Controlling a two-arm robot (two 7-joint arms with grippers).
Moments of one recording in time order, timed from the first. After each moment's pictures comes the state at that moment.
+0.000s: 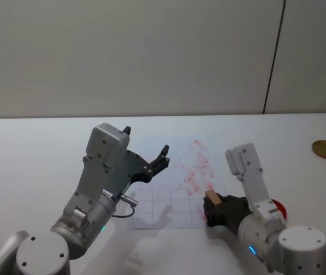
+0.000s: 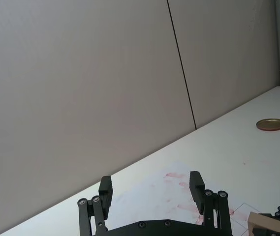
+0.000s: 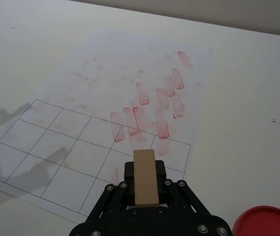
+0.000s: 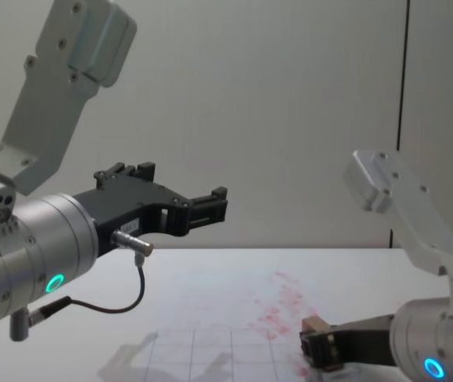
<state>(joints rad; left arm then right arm) -0.24 0.38 0.45 -1.63 -0.20 0.01 -0.01 0.20 0.03 -0.33 -1.51 0.04 0.56 0.09</state>
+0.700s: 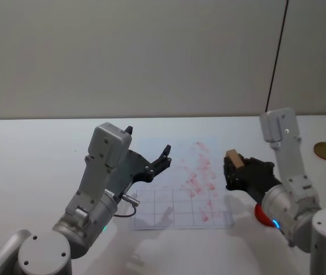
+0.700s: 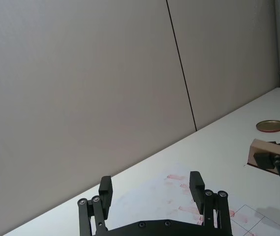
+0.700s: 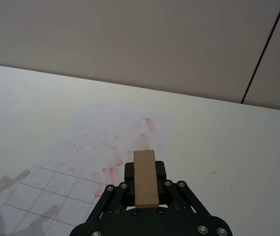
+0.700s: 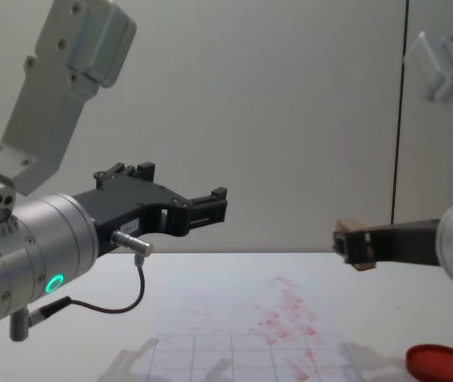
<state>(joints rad) -0.24 0.38 0.45 -1.63 -0.20 0.01 -0.01 0.17 0.06 -0.29 -1.69 0.07 0.52 0.04</state>
